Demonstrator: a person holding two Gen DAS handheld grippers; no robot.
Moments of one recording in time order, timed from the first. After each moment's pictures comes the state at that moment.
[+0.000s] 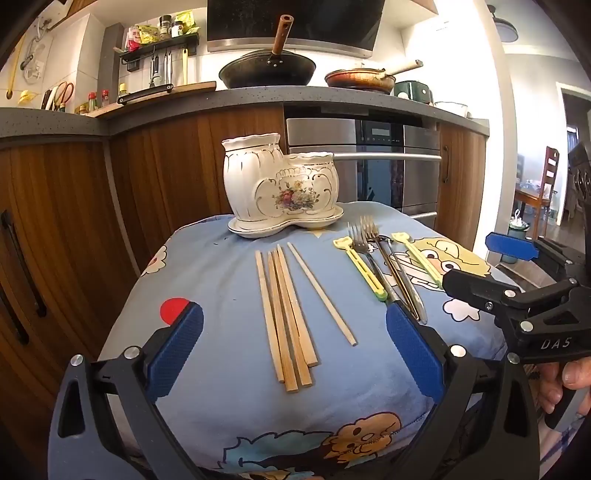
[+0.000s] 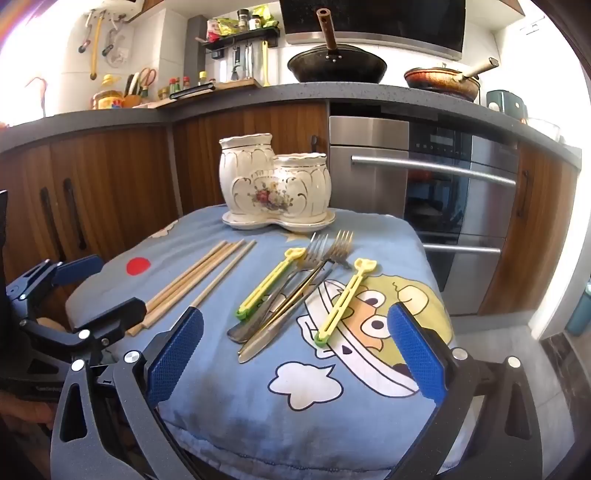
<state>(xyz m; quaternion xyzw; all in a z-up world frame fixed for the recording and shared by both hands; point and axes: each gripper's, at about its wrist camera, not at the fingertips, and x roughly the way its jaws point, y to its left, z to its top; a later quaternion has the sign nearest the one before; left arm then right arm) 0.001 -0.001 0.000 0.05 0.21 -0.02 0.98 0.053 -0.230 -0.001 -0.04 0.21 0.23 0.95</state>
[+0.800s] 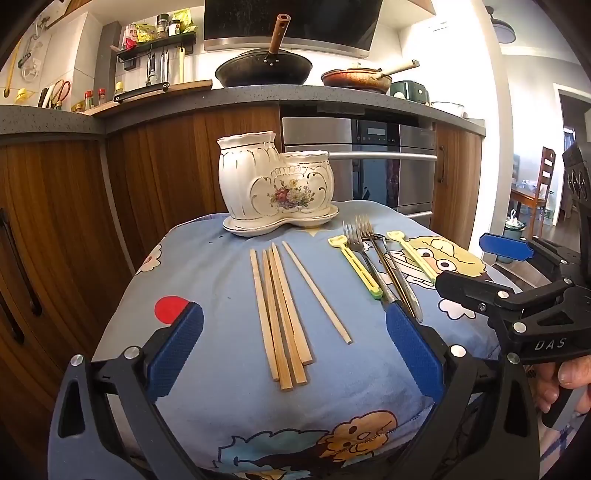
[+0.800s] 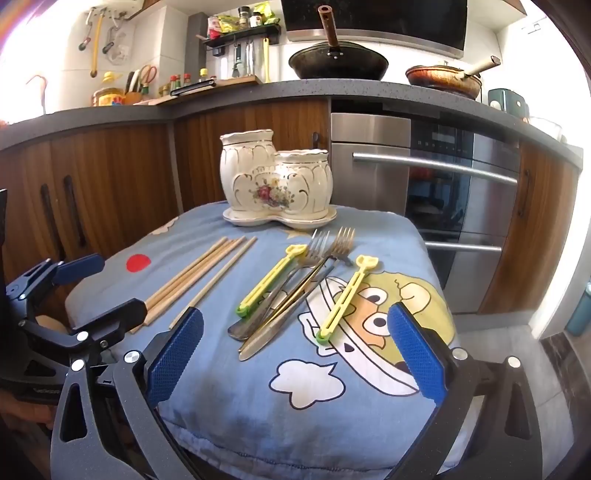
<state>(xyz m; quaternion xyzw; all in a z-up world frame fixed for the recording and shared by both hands) -0.002 0.002 -0.001 0.04 0.21 -0.02 0.98 0.054 -0.228 -0.003 -0.04 0.21 0.23 0.95</state>
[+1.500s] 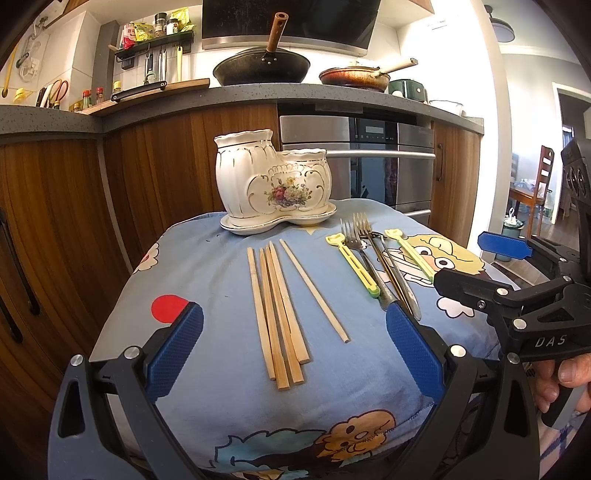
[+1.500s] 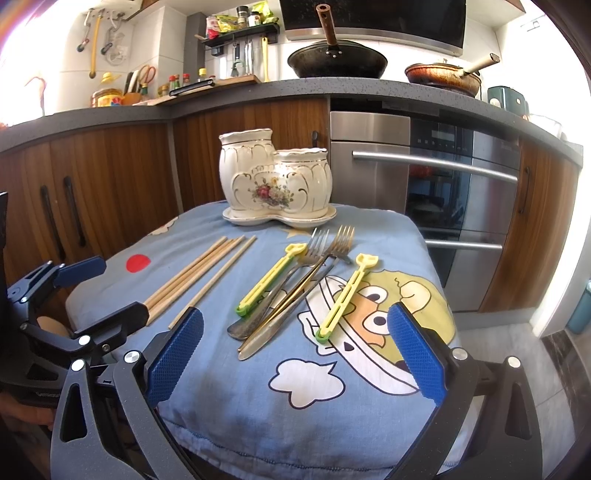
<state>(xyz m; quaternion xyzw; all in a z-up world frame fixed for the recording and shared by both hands) 0.002 -0.001 -0.003 0.04 0.21 -0.03 0.98 0.055 -0.229 -0.003 -0.04 0.21 0.23 0.95</state>
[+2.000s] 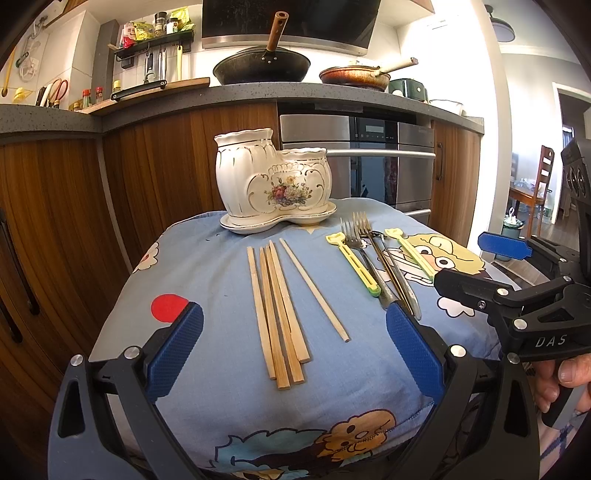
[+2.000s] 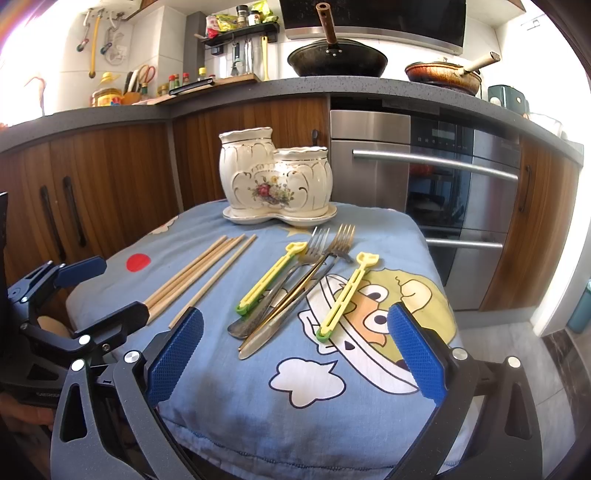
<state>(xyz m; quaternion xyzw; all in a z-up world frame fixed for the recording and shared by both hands) 0.001 -0.001 -0.004 0.04 0.21 -0.03 0.98 0.055 -0.229 -0.005 -0.04 0.22 0.23 0.95</state>
